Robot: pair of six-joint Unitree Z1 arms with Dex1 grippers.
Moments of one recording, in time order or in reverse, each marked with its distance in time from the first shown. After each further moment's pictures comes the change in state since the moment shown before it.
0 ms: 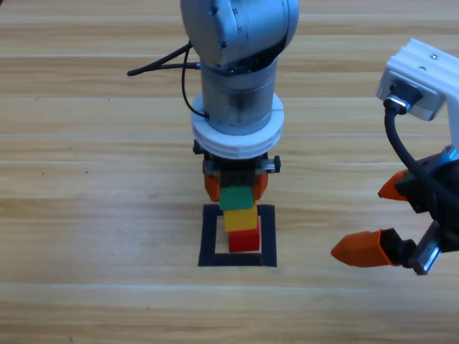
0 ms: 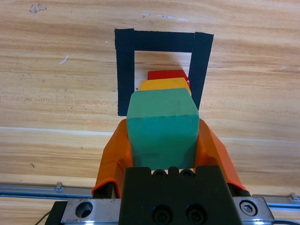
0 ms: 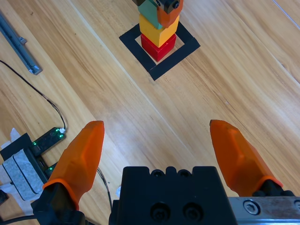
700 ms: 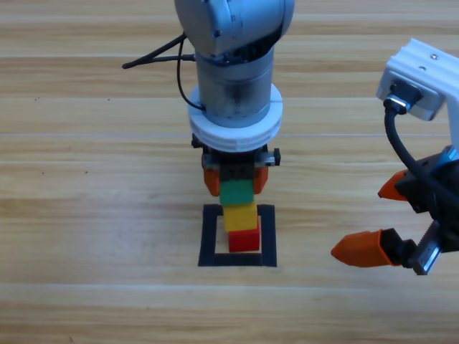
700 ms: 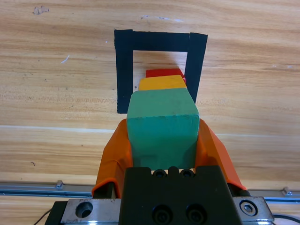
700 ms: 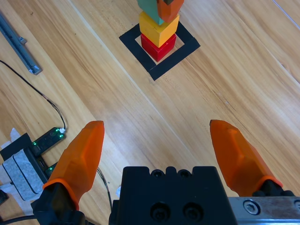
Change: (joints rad) arm 0 0.000 -0.023 0.000 0.000 0.000 0.000; arm 1 0.000 0.000 0.000 0.000 0.000 0.000
